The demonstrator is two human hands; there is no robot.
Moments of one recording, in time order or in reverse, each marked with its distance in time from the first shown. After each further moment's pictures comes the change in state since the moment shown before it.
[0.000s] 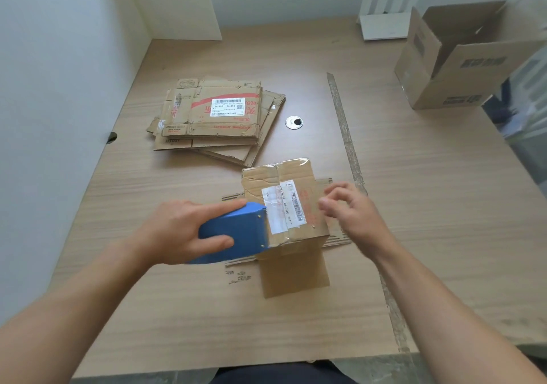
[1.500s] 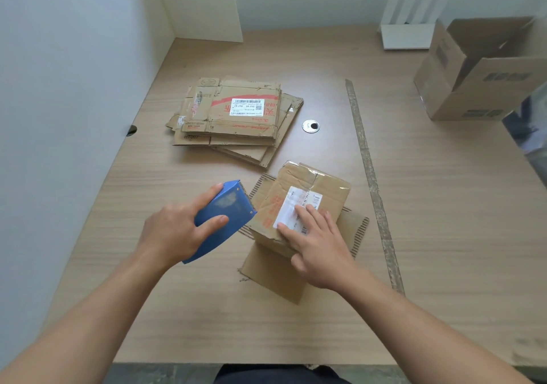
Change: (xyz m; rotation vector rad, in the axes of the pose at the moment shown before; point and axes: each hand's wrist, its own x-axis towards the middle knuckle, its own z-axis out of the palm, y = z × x) left_hand -0.024 -0.024 0.032 0.015 0.207 -0.574; right_hand -0.021 0.030 0.077 -1.159 -0.339 -0.329
